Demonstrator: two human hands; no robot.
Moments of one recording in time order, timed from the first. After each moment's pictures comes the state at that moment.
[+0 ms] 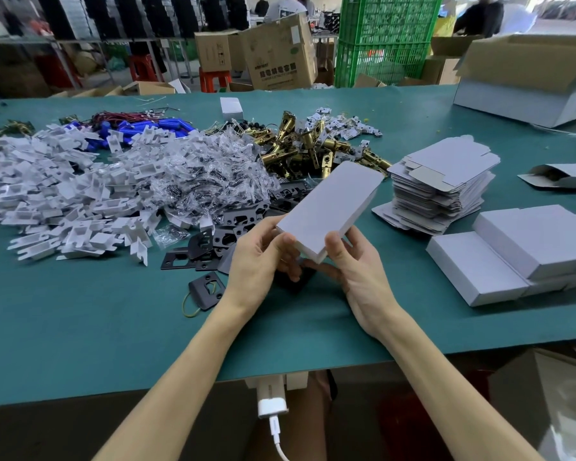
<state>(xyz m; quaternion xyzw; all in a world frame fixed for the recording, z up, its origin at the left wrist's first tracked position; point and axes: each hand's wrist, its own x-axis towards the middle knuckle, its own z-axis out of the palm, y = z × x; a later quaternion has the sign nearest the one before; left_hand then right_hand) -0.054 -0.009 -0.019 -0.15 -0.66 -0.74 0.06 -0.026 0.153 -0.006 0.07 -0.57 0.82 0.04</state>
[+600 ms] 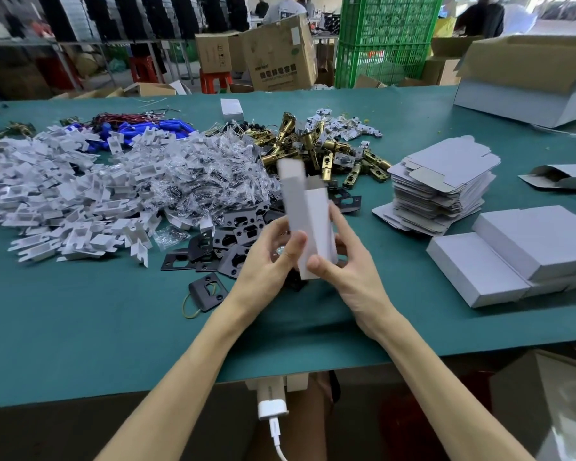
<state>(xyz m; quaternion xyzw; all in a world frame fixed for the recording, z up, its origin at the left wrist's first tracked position) -0.047 -0.004 -0.012 -0.16 -0.72 -0.67 0.02 -0.026 0.155 -0.007 0.10 -0.71 0.69 0.05</state>
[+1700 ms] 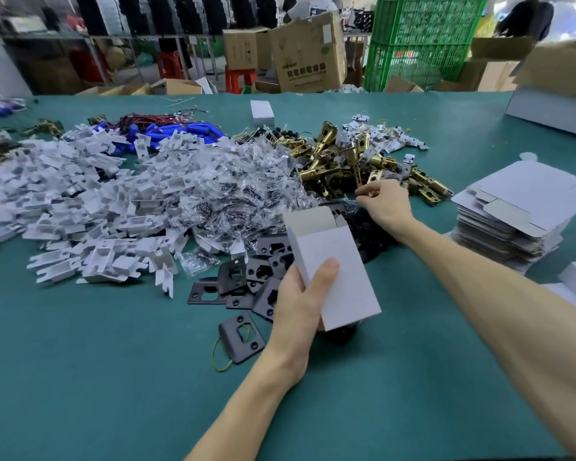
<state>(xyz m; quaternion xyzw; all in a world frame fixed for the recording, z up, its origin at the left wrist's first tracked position) -0.066 -0.004 -0.024 0.02 -0.57 -0.82 -0.02 -0.254 0.165 0.013 -0.04 -0.93 0.36 0.10</state>
